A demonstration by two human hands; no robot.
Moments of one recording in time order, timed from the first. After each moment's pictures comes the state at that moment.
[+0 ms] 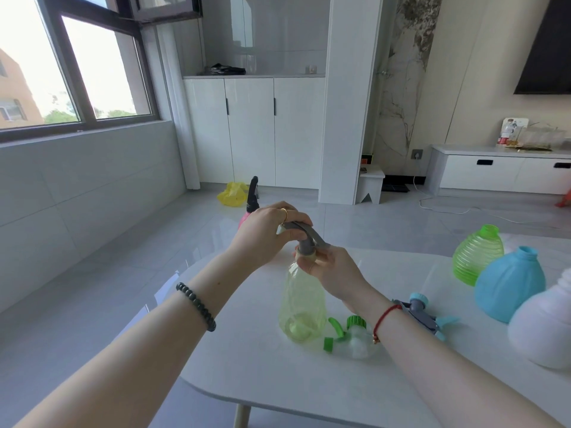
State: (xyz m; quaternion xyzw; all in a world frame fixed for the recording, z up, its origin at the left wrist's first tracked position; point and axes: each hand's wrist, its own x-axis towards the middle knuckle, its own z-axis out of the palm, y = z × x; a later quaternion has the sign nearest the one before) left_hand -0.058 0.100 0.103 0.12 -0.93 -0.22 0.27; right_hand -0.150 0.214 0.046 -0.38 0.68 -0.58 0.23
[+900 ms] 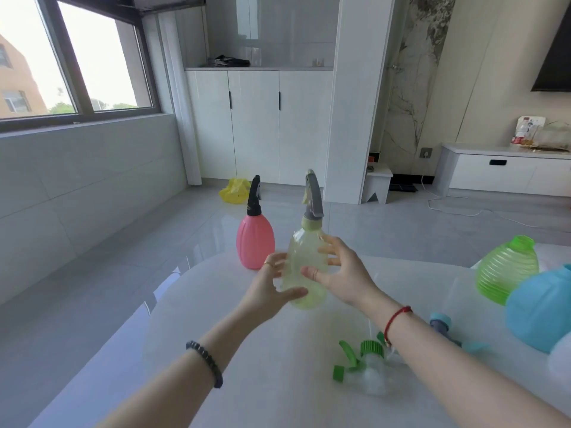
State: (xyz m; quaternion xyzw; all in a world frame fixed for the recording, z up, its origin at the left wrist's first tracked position) left_hand -0.087 0.069 -0.012 0.23 -0.80 -0.51 0.23; right_hand -0.194 0.183 0.029 -0.40 0.75 -0.51 0.15
